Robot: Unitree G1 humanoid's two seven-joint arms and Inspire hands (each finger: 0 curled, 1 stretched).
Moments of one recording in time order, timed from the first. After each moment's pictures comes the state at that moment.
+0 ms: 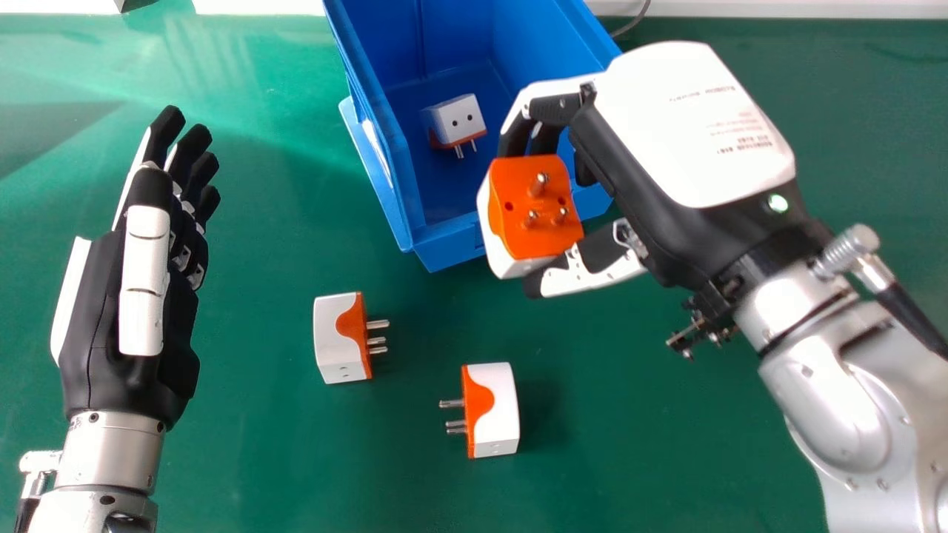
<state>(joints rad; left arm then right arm) 0.18 0.15 0.27 -0.12 -0.34 -0.21 -0.29 -0.21 -0.36 0.27 -0.51 -0.90 0.07 0.29</state>
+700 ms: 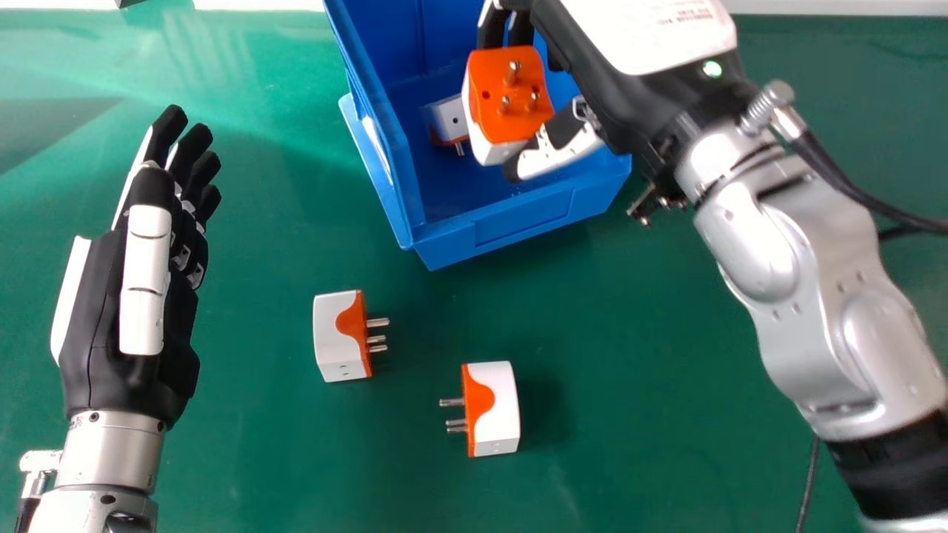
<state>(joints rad) 0.18 0.15 0.27 -0.12 -0.34 -0.21 -0.29 -0.62 -0.31 0.32 -0.01 -0.92 0.04 0.17</state>
